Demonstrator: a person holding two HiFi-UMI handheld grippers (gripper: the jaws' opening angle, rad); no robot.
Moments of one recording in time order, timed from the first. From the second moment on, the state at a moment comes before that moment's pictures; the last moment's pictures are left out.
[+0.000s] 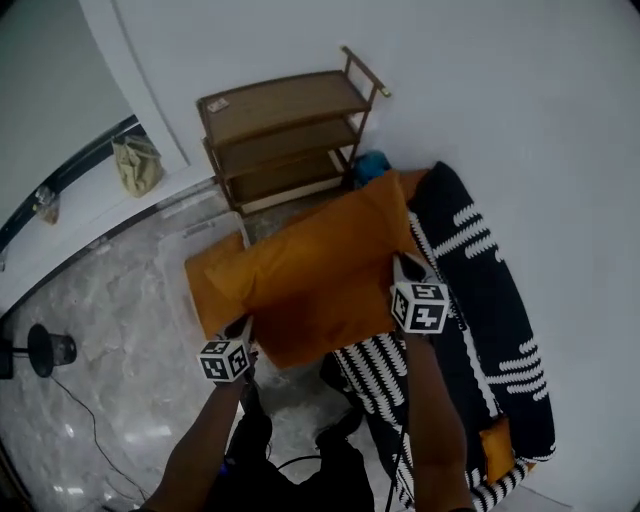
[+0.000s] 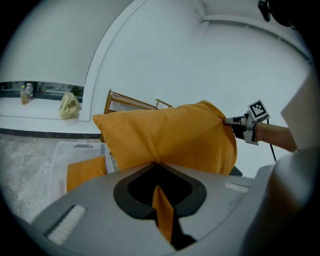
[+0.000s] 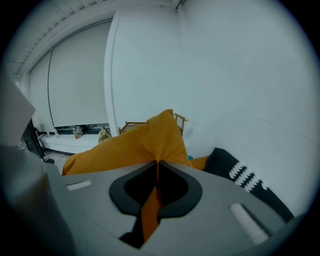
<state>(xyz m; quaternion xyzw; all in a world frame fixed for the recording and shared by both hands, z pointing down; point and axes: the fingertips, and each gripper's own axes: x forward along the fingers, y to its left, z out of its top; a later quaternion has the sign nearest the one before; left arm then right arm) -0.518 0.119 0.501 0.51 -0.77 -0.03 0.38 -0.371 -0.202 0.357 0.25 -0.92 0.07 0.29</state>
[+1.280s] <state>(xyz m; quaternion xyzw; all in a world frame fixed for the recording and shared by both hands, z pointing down) -0.555 0.314 0.628 0.36 -0.75 -0.19 0.52 -0.843 0.129 0.489 -0.11 -0.88 -0.19 0.42</state>
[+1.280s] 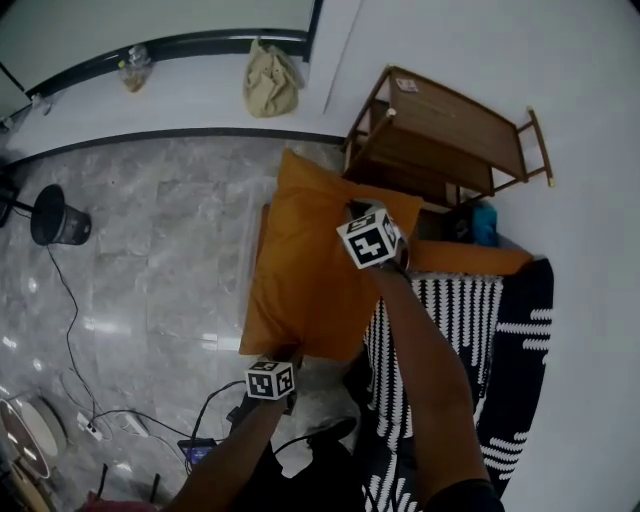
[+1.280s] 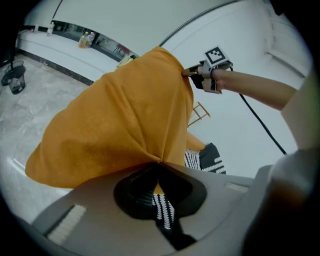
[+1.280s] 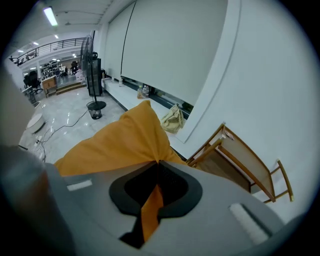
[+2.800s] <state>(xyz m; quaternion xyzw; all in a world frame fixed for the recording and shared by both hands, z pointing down) -0.687 0.176 0.413 0.56 -0.78 -0.04 0.27 -0.588 -0.014 0.385 0.13 -0.94 0.01 0.32</state>
